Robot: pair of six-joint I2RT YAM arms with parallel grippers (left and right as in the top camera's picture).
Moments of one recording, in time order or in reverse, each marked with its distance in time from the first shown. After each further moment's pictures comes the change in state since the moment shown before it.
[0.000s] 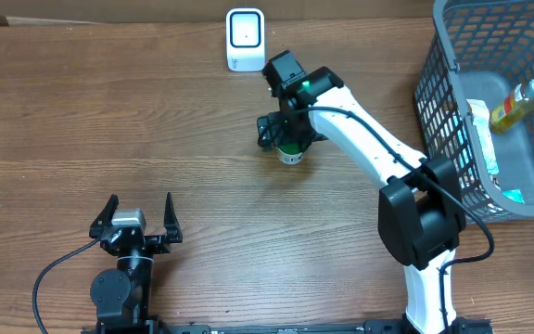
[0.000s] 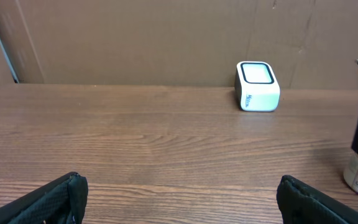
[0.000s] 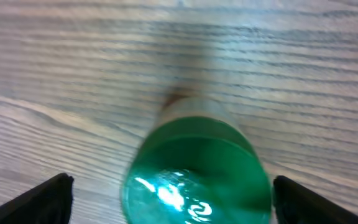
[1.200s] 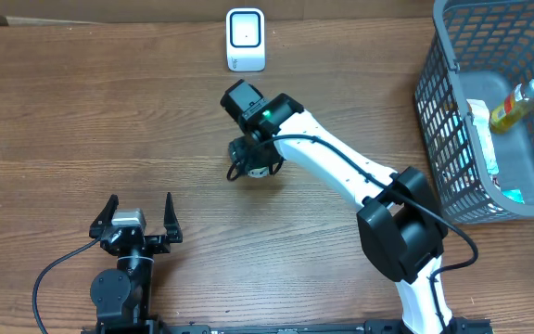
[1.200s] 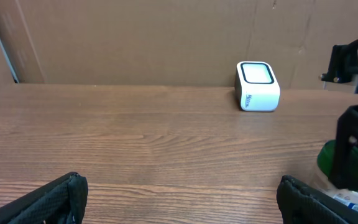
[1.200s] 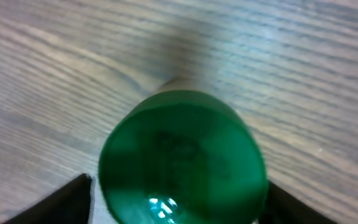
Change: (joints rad) left arm 0.000 0.000 0.000 0.000 0.000 0.000; right arm 0.176 0.000 -0.027 0.035 0.012 0.005
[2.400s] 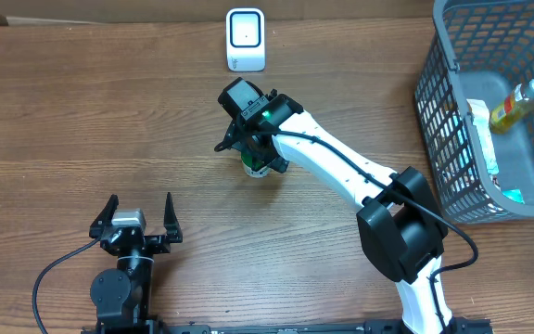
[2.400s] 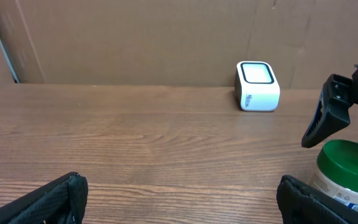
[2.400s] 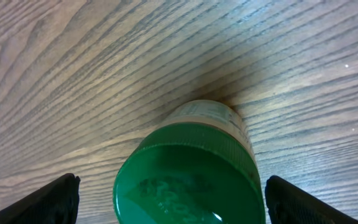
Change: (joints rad) left arm 0.000 0.000 0.000 0.000 0.000 0.000; right arm -0.002 0.000 0.000 0.063 0.051 0.788
